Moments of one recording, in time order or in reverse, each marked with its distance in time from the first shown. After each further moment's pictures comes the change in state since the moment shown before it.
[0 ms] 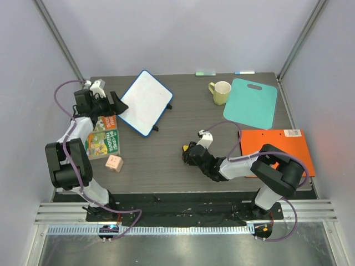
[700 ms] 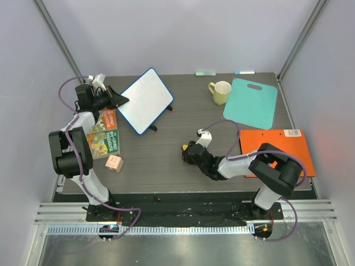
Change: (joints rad) left arm 0.001 0.146 0.087 0.216 0.229 -0.233; right arm -0.005 0.018 0.019 -0.002 -0.006 -0.012
